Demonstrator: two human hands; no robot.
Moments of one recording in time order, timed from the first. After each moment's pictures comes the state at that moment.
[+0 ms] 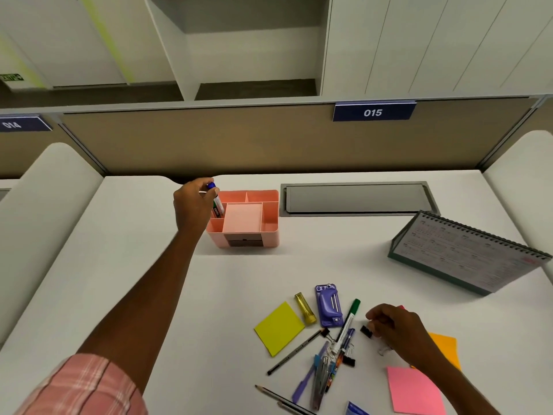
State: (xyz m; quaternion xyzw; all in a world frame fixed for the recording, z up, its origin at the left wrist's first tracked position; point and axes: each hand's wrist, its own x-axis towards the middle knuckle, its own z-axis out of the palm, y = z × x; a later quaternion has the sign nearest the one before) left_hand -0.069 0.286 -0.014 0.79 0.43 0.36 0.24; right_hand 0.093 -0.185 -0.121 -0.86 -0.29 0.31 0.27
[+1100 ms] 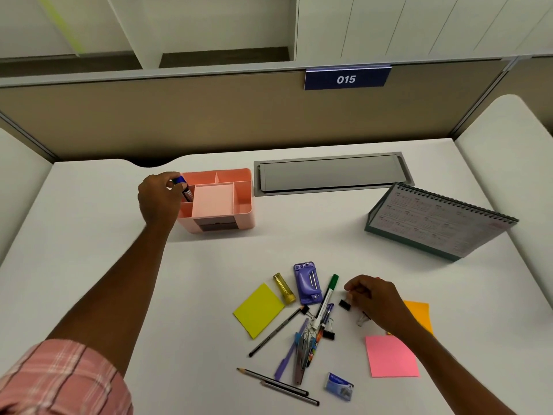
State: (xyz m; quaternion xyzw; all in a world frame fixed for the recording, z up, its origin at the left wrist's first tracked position) left_hand -0.063 0.292 -0.050 0.80 0.50 0.27 0.19; right_hand 0.097 -0.183 -0.123 -0.86 -0.29 0.30 0.28
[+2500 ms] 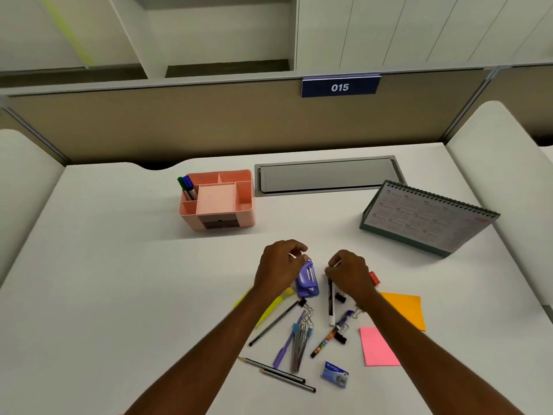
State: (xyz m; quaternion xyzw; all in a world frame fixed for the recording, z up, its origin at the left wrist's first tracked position) left_hand -0.034 0.035 -0.083 0.84 0.31 0.06 0.45; right_hand 0.091 -0.116 -0.122 -0.92 -0.19 0.24 0.26
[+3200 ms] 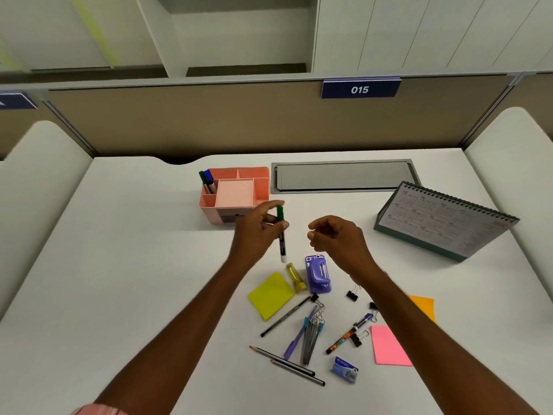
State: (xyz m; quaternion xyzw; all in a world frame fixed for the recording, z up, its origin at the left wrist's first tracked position) left_hand -0.067 0.101 -0.025 0.76 0.31 0.19 0.54; right_hand 0.064 -0.069 -0.025 -0.76 -0.26 0.29 0.51
